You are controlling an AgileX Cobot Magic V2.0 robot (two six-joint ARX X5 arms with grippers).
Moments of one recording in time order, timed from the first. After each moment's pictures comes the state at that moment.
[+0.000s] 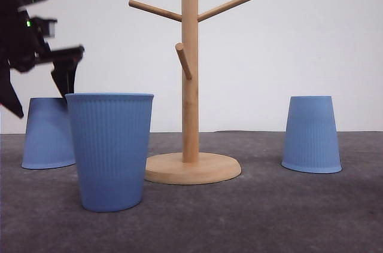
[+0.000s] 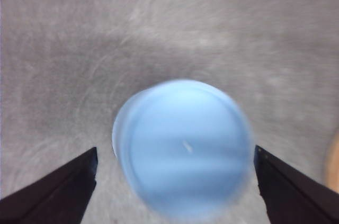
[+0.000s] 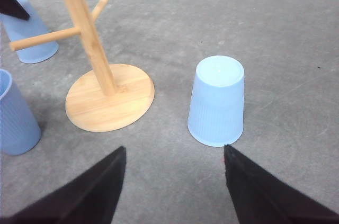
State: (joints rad) left_arx -0.14 1.66 1.23 -0.58 0.03 -0.19; right_arx 0.20 0.40 0.57 -0.58 -0.28 0.00
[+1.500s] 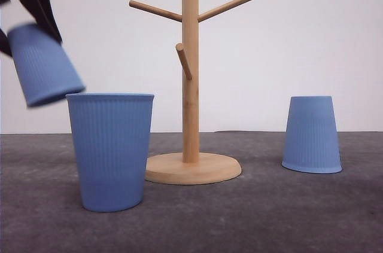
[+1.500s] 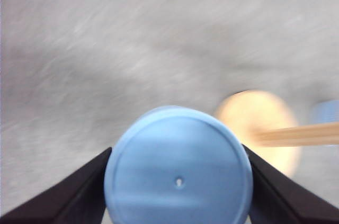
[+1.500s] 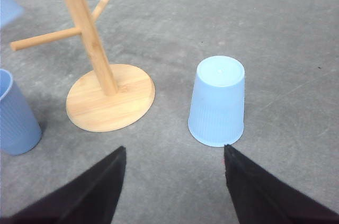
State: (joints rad) left_arx 0.00 1.31 1.24 -0.74 0.44 -0.19; right_arx 0.20 0.40 0.57 -0.58 -0.28 0.00
